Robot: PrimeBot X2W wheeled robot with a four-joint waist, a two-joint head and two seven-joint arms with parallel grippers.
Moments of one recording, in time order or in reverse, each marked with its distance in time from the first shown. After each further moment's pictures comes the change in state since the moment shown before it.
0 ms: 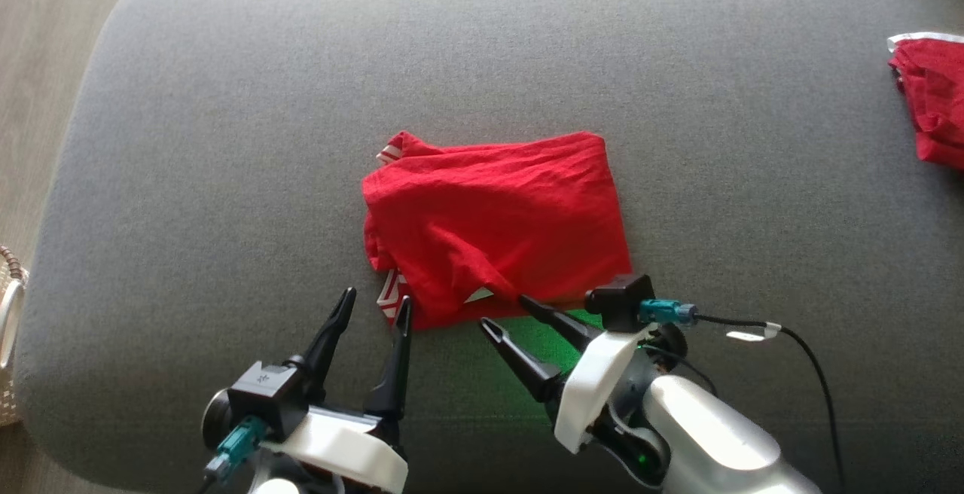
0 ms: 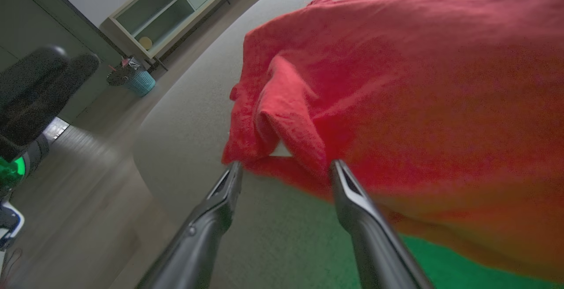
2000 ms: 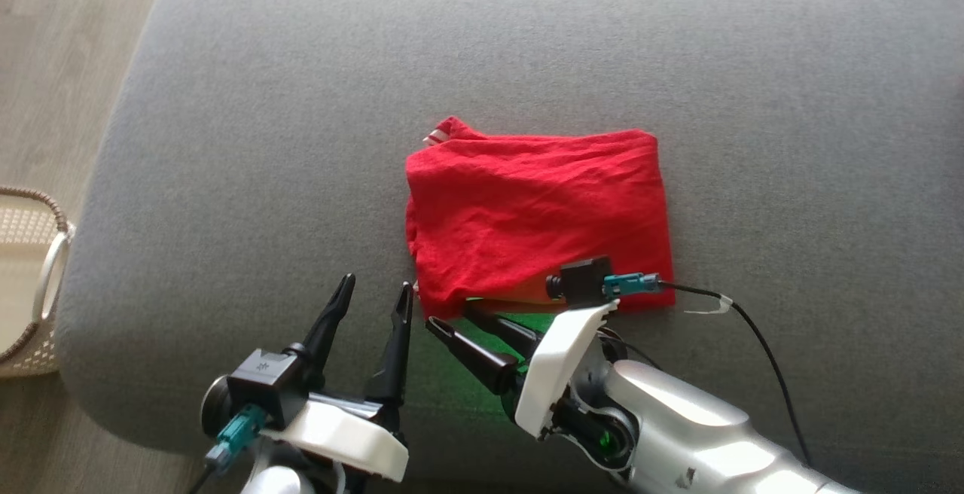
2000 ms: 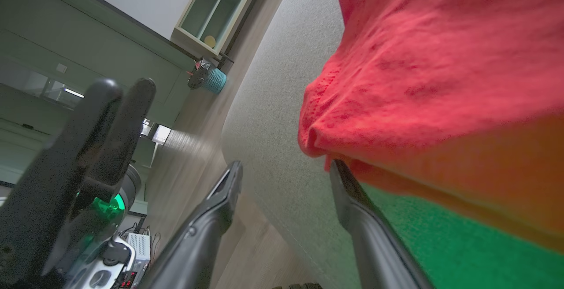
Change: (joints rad) left arm -0.031 0.000 -0.005 0.003 0.000 0.008 -0.002; right arm -0.150 -0.001 0.331 0.007 0.590 0.000 0.043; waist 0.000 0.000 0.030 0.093
